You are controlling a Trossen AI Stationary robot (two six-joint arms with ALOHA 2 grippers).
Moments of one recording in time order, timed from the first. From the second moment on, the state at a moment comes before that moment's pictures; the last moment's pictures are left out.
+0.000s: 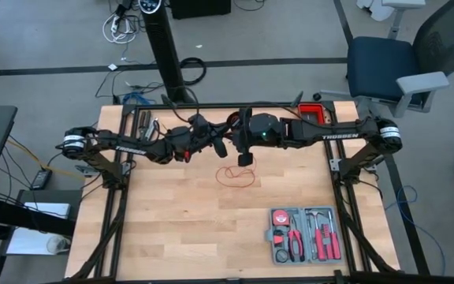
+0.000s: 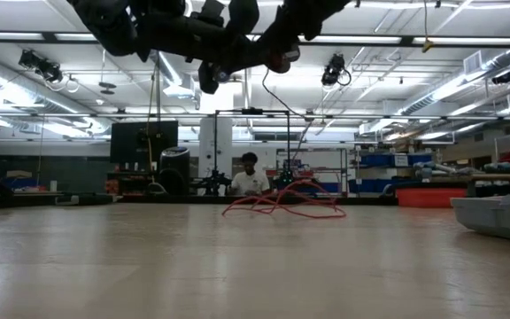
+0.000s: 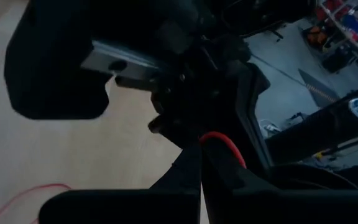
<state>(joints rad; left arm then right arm) 0.12 1.53 0.81 0.81 -0.42 -0.32 -0.07 1.54 1.31 -0.22 0.25 -0.51</state>
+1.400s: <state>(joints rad) 0.12 1.53 0.81 0.80 -0.42 -0.32 -0.01 1.56 1.31 -0.19 0.34 -0.47</state>
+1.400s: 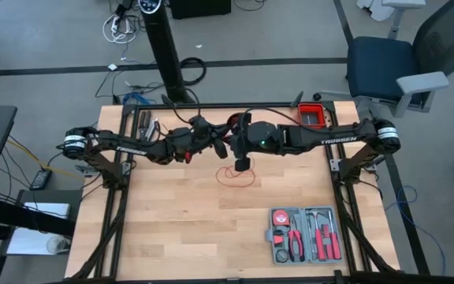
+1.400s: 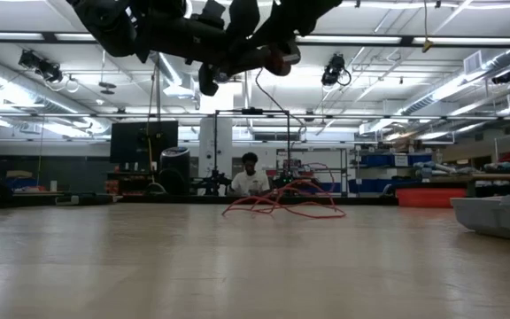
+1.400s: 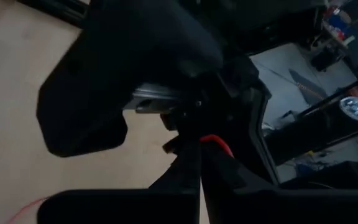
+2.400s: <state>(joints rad) 0.12 1.53 0.81 0.83 -0.43 -0.36 0.26 1.52 1.31 -0.60 0.62 -0.67</state>
